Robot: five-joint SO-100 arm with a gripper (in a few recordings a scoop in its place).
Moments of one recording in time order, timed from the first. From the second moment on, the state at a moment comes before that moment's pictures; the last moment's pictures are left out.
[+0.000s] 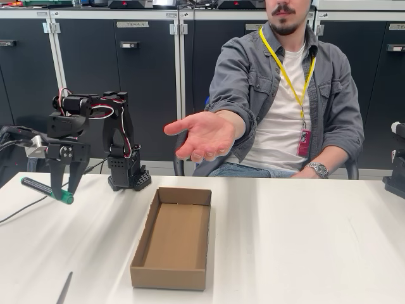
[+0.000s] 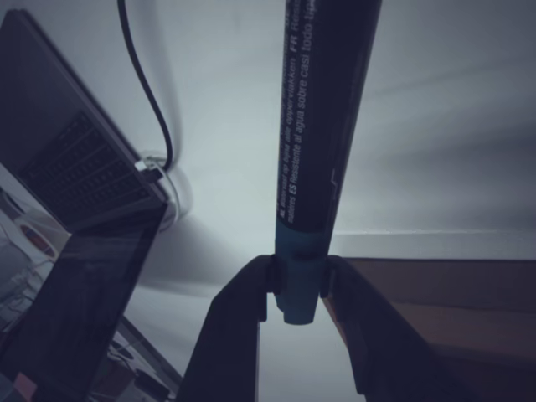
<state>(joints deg) 9.1 101.6 81.7 77.6 13.1</state>
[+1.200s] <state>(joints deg) -11.7 122.1 99.6 82.1 -10.6</state>
